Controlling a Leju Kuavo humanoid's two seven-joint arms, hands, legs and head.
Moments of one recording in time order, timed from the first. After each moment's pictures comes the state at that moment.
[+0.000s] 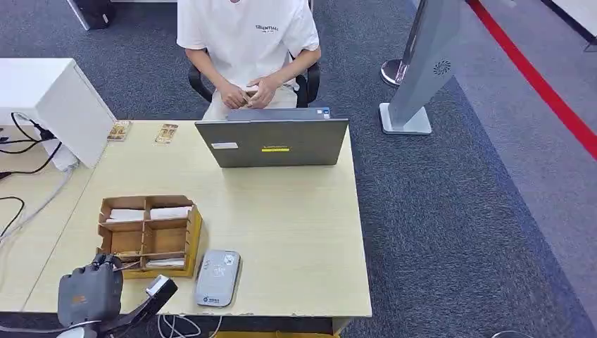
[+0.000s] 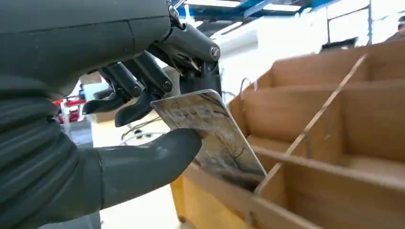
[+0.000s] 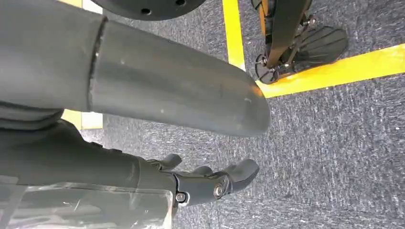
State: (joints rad) left arm 0.15 0.06 0.00 -1.58 -1.32 0.44 0.07; right arm -0.07 0.15 -0.96 -0.22 0.99 -0.14 0.01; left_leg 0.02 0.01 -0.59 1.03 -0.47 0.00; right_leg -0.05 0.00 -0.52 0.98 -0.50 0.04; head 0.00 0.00
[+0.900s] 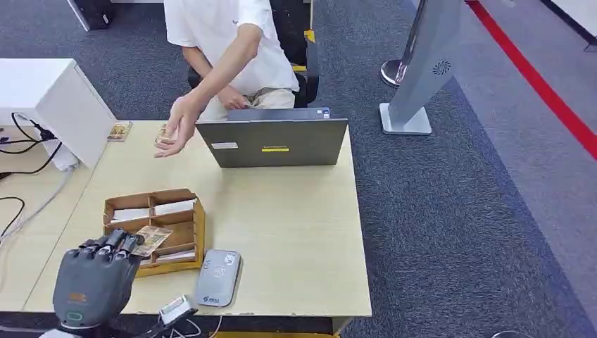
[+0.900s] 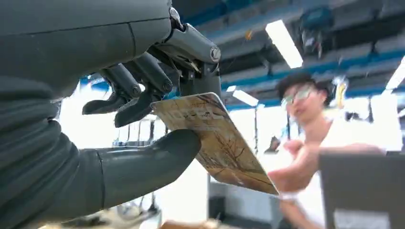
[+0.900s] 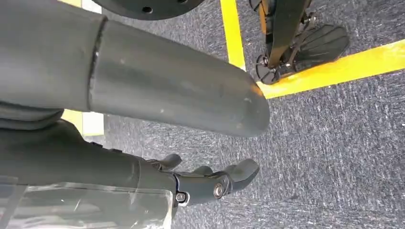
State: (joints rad) left arm 0.14 0.23 -0.26 -1.98 -1.33 0.45 0.02; right arm -0.06 0.16 -0.99 -0.22 0.99 -0.14 0.00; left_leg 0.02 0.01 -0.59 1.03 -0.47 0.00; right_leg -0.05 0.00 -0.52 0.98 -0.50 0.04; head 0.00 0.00
